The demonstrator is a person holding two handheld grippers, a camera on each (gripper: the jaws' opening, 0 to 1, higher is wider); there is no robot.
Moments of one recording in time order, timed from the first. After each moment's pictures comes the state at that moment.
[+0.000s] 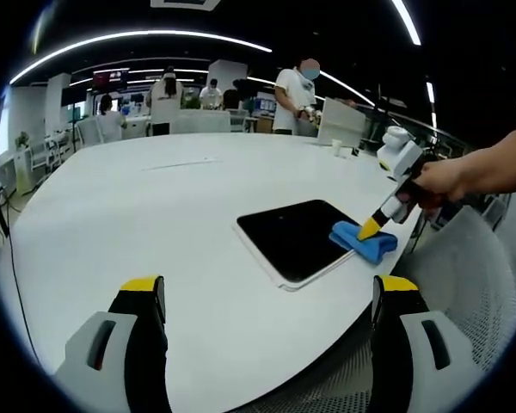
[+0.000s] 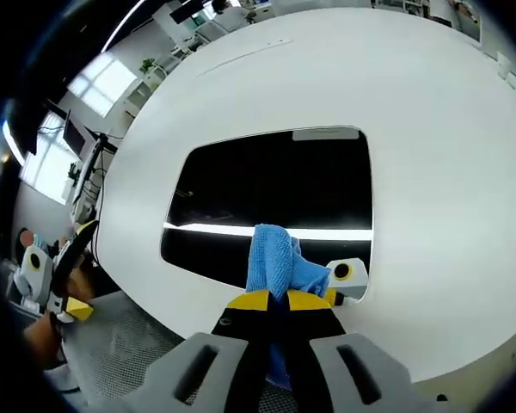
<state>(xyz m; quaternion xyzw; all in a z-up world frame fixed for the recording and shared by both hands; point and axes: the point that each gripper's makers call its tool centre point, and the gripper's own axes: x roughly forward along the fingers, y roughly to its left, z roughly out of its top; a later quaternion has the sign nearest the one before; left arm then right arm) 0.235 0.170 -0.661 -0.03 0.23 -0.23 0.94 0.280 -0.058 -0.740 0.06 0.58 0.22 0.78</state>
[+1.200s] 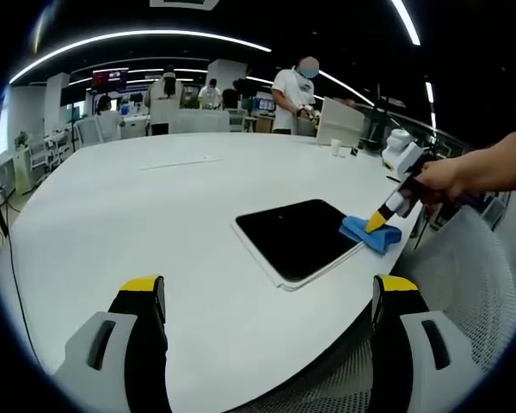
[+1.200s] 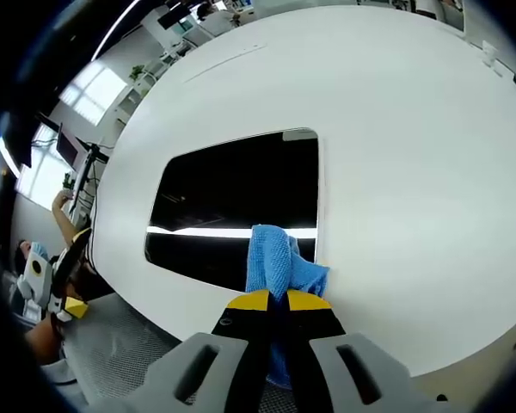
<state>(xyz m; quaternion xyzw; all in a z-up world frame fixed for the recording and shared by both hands) 0.235 0.169 -0.660 -0.03 0.23 -0.24 0.94 0.288 -0.098 -0.741 0.07 0.58 0.20 0.79</state>
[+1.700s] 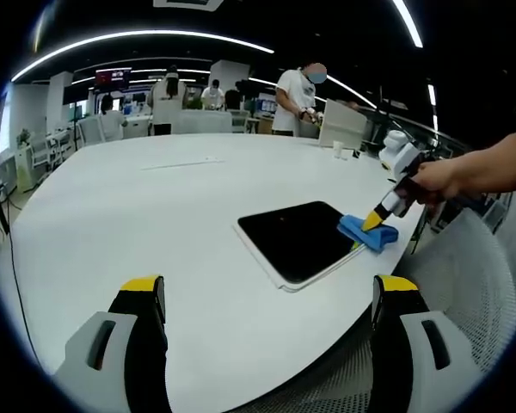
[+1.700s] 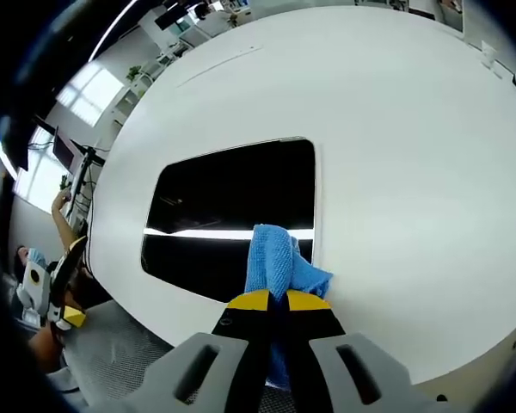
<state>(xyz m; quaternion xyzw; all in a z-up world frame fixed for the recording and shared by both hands) 0.235 0.170 -0.659 -0.03 0.23 -0.23 0.95 0.302 -0.094 -0.738 0.06 0.58 0.19 0.79</state>
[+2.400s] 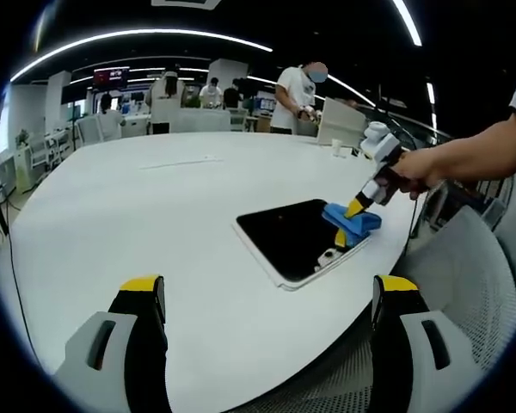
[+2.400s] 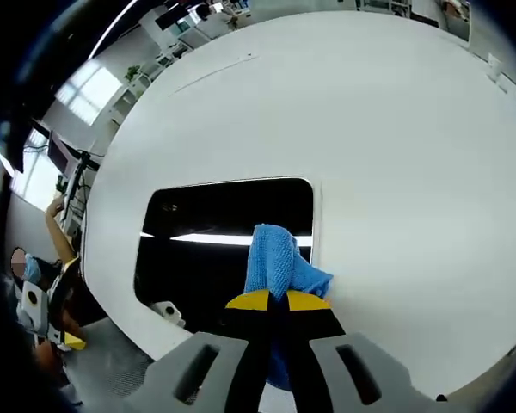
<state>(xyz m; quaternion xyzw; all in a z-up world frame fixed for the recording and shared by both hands) 0.235 0.170 -0.661 -0.03 0.23 -0.23 0.94 0.348 -0.089 -0.740 0.05 0.57 0.19 0.80</state>
